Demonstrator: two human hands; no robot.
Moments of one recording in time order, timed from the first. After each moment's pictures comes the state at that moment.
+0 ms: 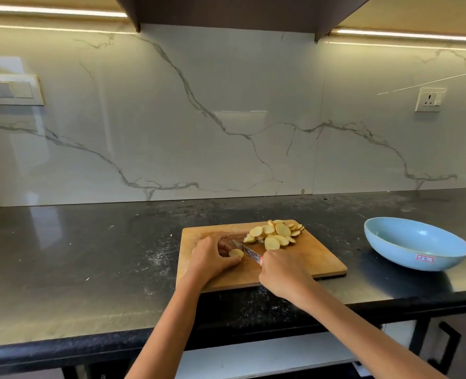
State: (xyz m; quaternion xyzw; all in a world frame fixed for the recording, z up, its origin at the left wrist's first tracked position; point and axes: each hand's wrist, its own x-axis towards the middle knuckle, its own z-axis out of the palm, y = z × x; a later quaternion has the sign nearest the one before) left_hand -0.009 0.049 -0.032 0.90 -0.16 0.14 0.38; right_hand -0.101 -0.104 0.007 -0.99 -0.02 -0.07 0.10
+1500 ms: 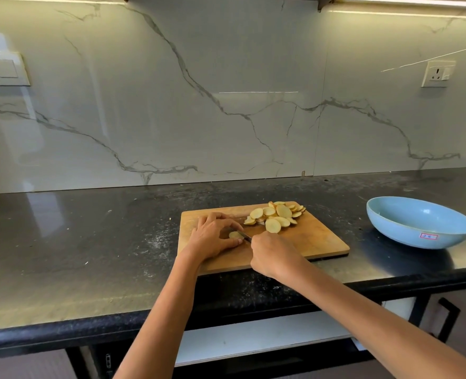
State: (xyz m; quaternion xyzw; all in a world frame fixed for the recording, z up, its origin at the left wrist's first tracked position) left_hand -0.015 0.052 -0.018 0.95 -0.21 0.07 0.24; right_hand -0.096 -0.086 0.011 -1.00 -0.05 -0.01 0.02
